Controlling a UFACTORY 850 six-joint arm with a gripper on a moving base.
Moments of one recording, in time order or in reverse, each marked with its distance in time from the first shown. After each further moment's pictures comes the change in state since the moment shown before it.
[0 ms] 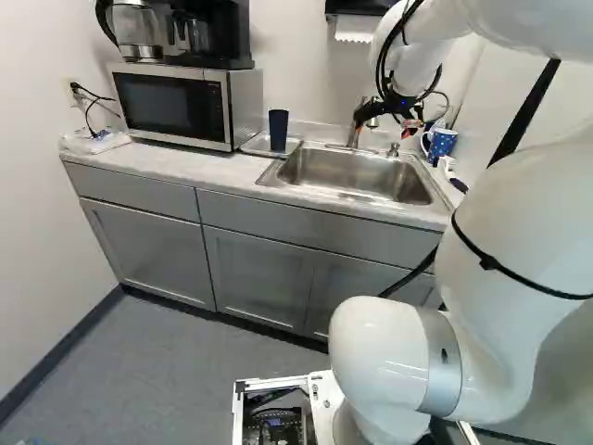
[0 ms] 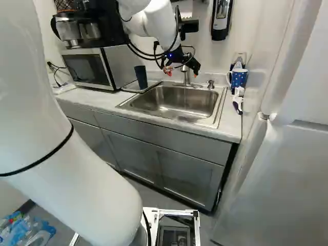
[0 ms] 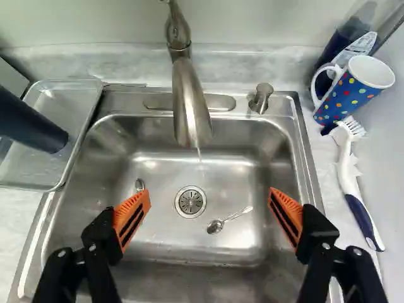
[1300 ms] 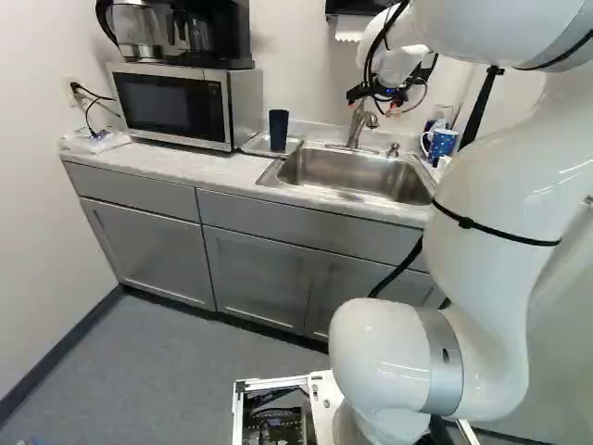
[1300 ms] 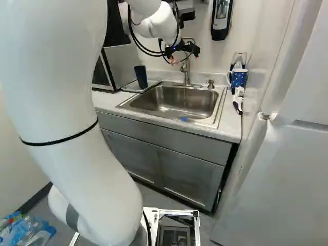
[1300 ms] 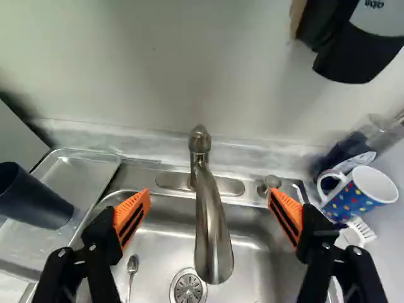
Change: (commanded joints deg) arm 3.0 -11.9 -12.2 -4.2 18.4 0.0
